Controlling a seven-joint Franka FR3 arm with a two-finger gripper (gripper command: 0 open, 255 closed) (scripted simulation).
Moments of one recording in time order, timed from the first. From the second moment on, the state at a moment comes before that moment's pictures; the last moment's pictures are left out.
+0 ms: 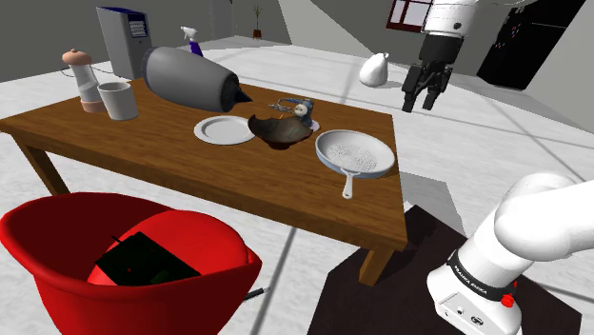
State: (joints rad) arm 0.02 -0.74 -0.06 -2.34 0.04 1.52 0.06
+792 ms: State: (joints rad) arm 0.00 -0.41 0.01 -2.20 0.12 1.76 0.29
